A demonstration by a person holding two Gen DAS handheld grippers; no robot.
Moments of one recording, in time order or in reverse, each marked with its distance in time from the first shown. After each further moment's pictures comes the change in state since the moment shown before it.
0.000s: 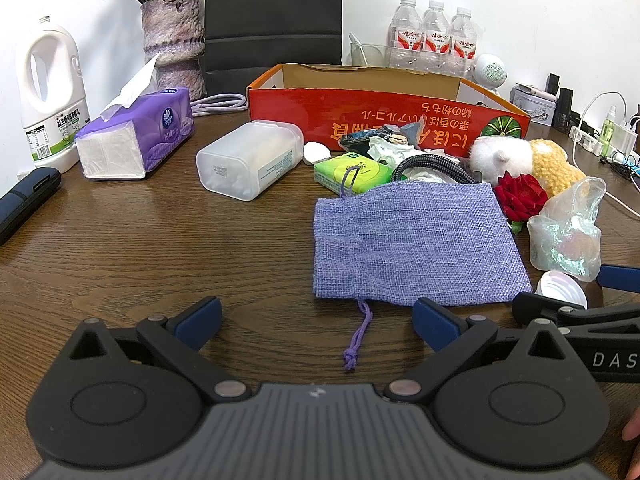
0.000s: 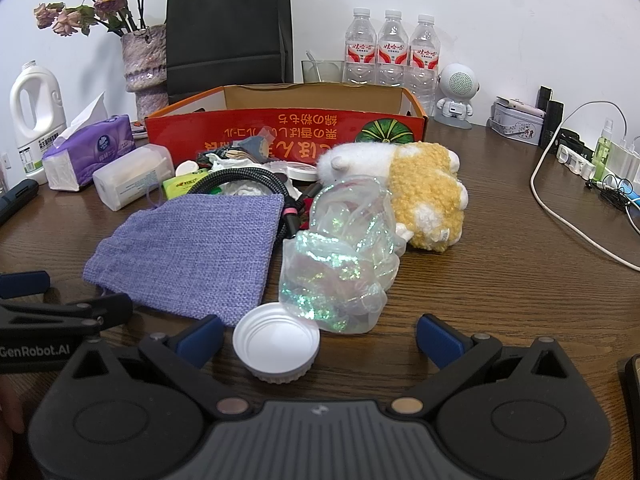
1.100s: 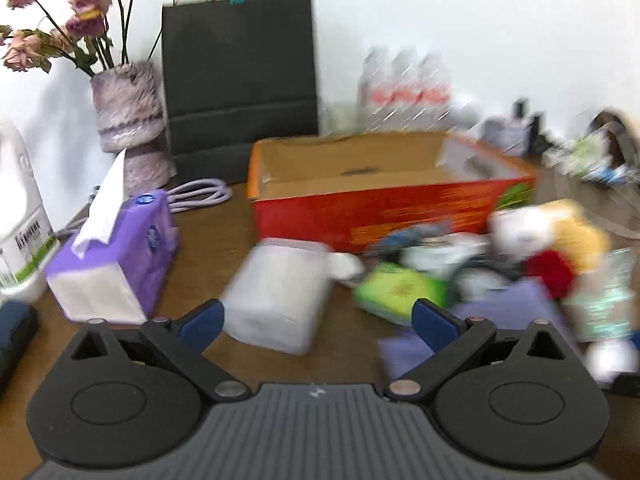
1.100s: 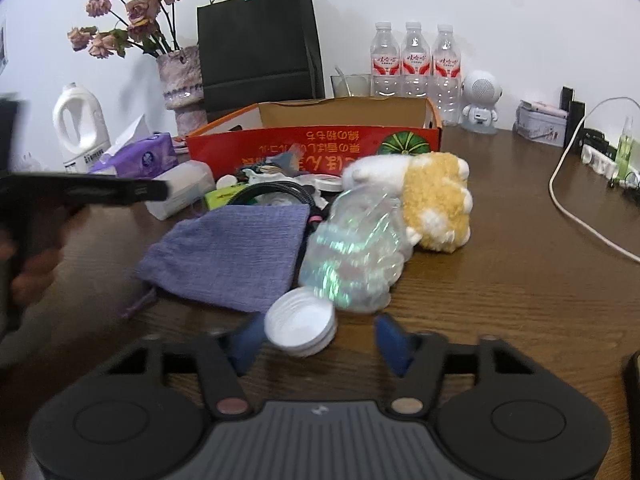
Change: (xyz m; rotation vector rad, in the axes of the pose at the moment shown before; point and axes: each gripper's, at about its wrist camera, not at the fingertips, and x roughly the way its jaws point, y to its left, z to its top) left arm 0.049 0.057 0.093 0.201 -0.118 -0.085; right arm -0.032 -0.017 -0.009 -0.002 -0.031 0.153
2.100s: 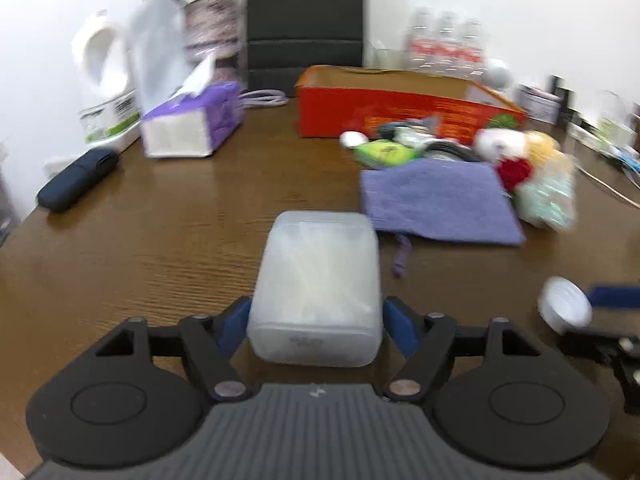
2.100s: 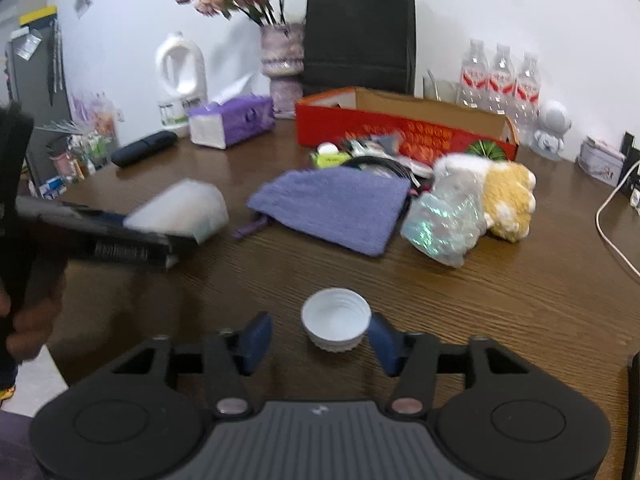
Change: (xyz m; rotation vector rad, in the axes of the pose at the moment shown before) left arm -0.141 -0.052 -0.103 -0.163 0.107 0.095; right arm -0.052 0.044 -0.035 -0.208 0.027 0.118
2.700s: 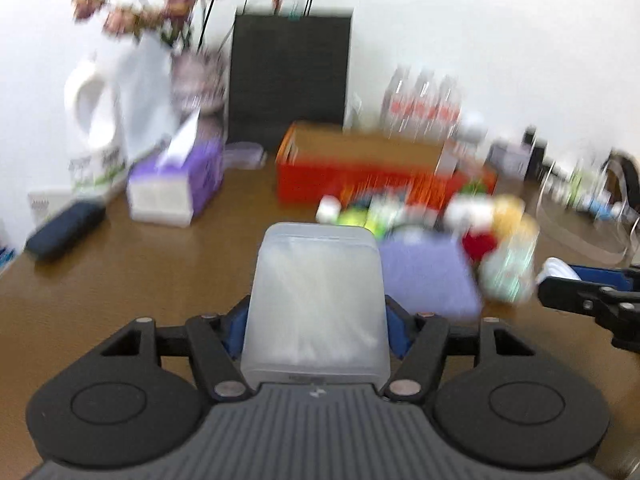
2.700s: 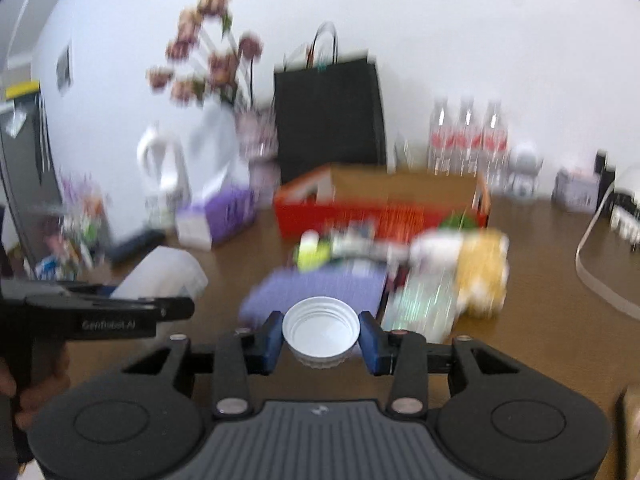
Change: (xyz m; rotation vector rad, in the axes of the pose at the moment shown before) left arm -0.021 0.000 0.054 -0.060 -0.171 -0.089; right arm -0.028 -0.028 0.057 0.127 -0.247 -0.006
